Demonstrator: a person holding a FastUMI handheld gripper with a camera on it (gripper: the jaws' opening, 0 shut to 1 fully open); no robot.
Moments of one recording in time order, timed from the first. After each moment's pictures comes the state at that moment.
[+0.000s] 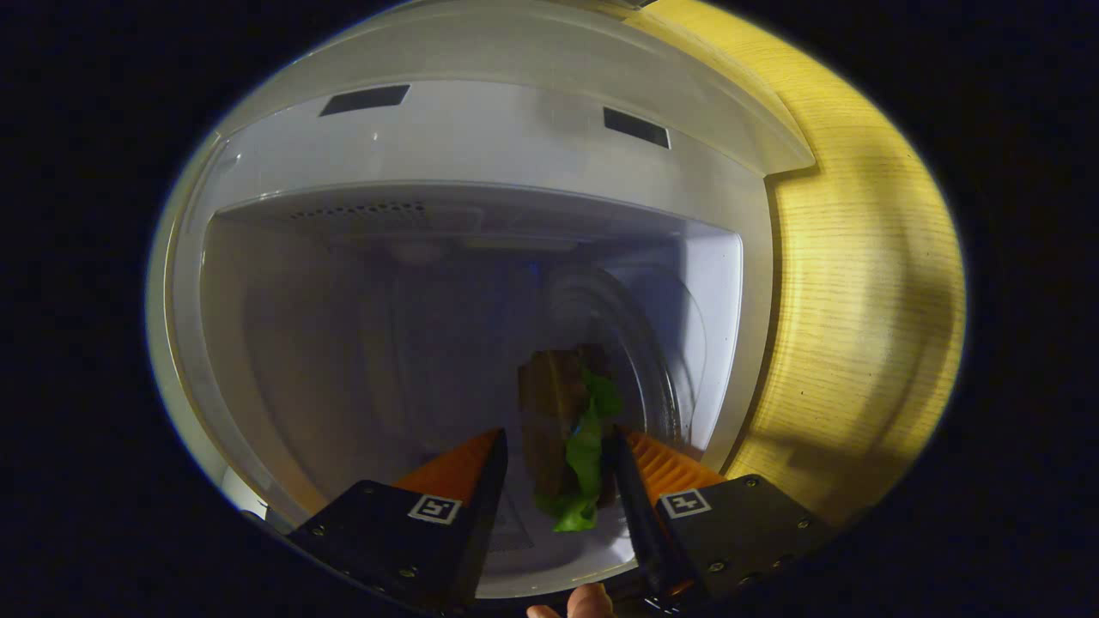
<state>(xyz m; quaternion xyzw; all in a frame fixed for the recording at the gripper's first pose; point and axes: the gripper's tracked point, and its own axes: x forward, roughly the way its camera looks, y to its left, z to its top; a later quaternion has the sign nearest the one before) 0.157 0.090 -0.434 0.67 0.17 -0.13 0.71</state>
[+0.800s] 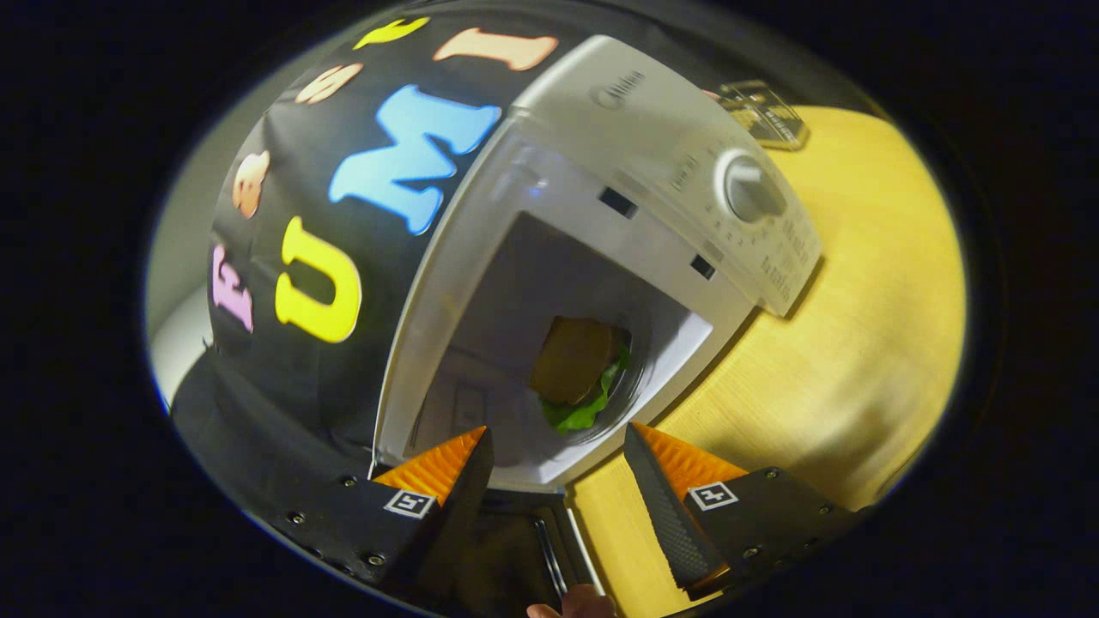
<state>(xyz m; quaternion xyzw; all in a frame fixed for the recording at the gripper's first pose) 0.027 0.088 -0.369 0.41 0.27 0.00 0.87</state>
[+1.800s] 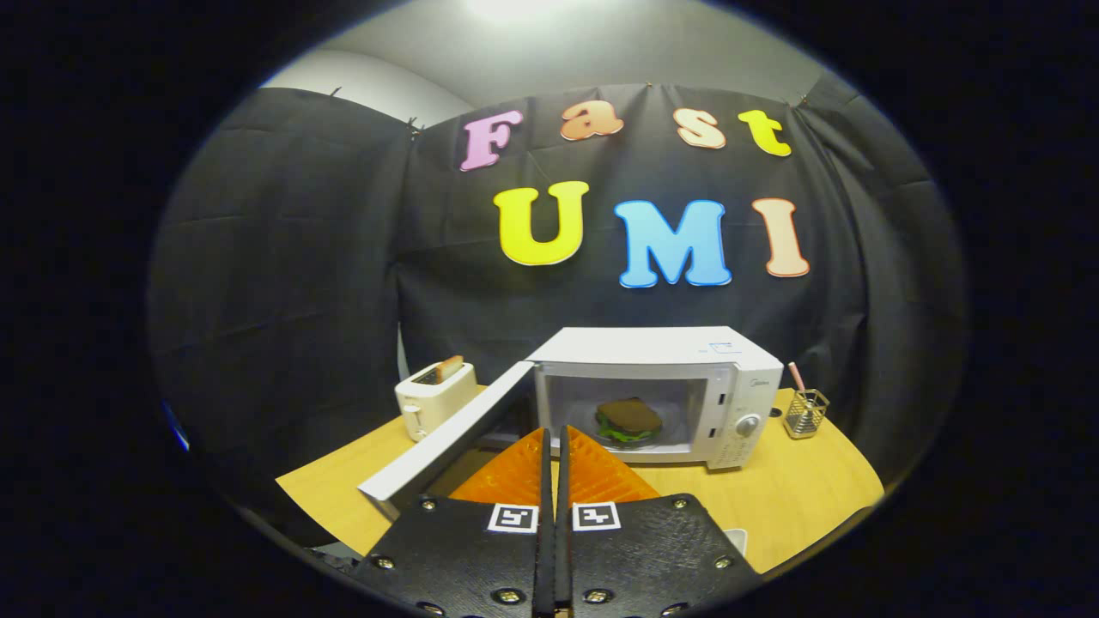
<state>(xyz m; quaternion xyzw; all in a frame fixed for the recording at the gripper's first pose) -0.186 0.206 -0.212 0.00 0.12 0.15 0.98</state>
